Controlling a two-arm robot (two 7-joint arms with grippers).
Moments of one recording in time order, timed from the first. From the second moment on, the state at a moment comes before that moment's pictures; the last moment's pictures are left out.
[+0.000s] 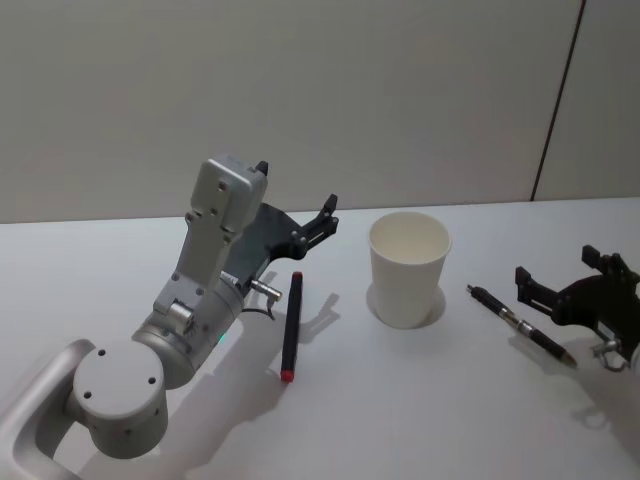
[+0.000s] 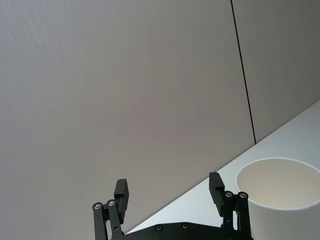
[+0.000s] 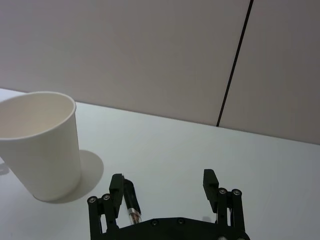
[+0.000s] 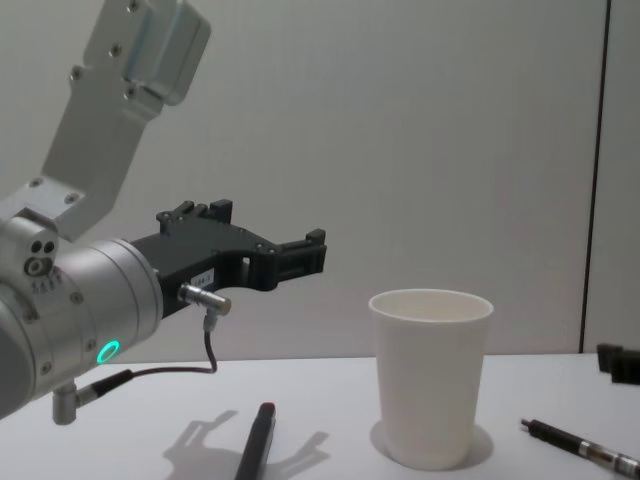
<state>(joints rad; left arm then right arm) -0.24 0.38 0.45 -1.63 -0.20 0.01 -0.01 -0.03 0.40 -0.18 -1.79 0.30 0.31 0.08</state>
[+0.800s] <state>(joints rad) -0.24 0.38 0.45 -1.63 -0.20 0.01 -0.01 0.02 0.37 -0.21 -1.72 0.25 0.45 0.14</state>
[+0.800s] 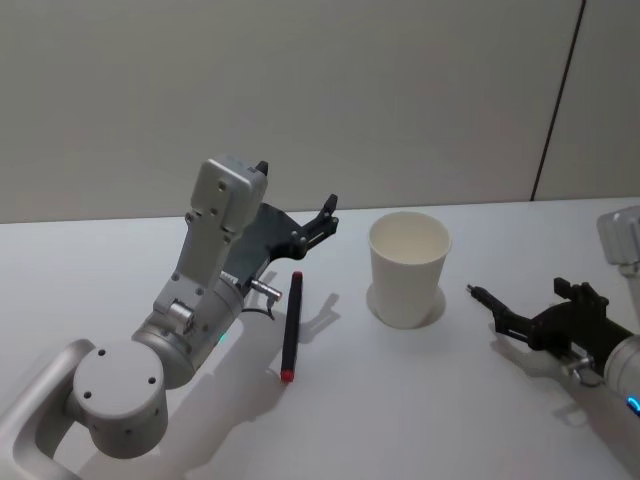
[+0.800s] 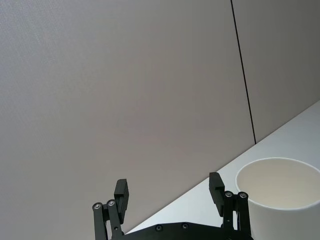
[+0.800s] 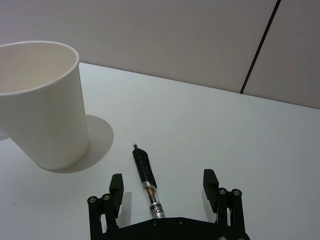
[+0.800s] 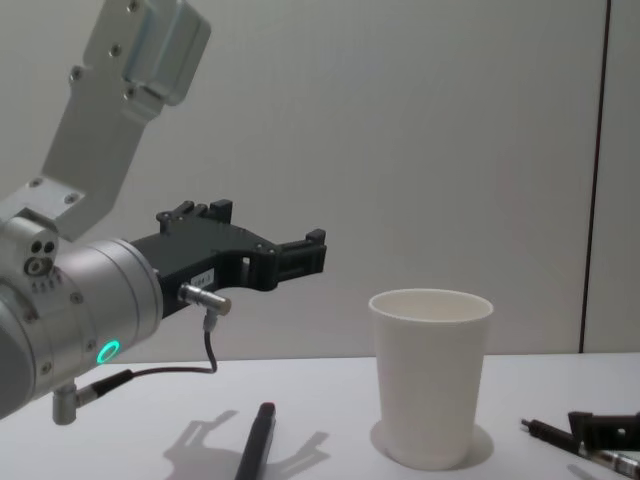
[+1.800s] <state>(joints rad) -0.24 0.38 0.45 -1.63 -0.20 0.01 -0.01 0.02 0.34 -0.23 -1.70 0.21 0.49 0.13</state>
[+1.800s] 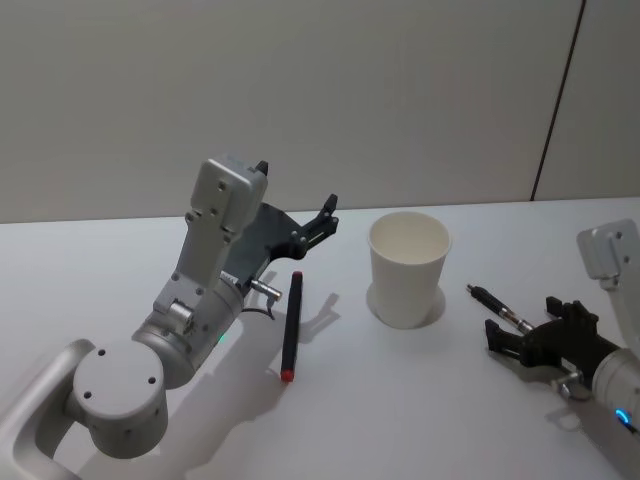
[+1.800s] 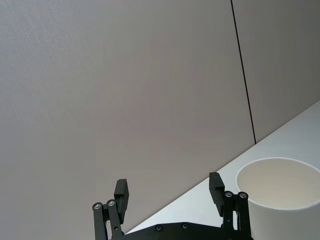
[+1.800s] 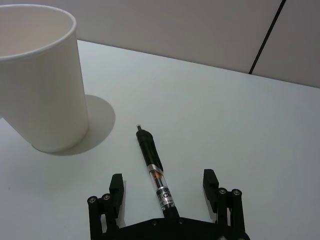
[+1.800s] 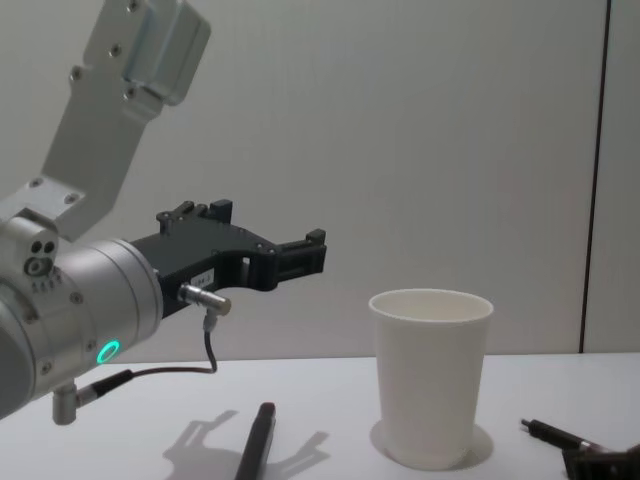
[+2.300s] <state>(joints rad) -0.24 0.38 0.45 -1.63 -0.20 0.01 -0.01 0.04 0.33 -0.23 -1.68 0.20 0.49 0.14</state>
